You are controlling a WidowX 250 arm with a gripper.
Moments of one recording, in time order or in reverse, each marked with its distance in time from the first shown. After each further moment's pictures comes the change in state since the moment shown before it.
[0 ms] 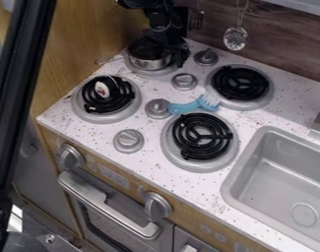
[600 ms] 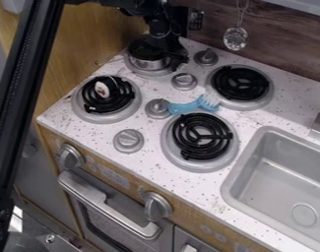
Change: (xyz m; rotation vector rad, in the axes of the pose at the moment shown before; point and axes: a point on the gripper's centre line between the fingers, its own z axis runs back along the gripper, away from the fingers) arm -0.007 -0.001 -0.012 -0.004 0.003 0.012
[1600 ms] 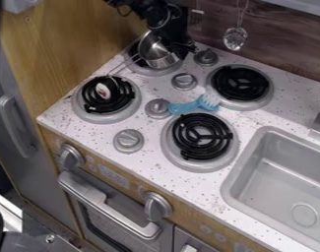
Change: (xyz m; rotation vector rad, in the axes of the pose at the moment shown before) arm -0.018 -0.053 0.088 -0.172 -0.181 -0.162
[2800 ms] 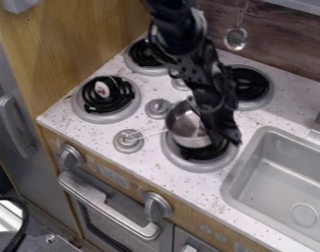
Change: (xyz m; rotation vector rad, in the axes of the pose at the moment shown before) arm -0.095 -0.144 -0.008 0.027 0.237 -0.136
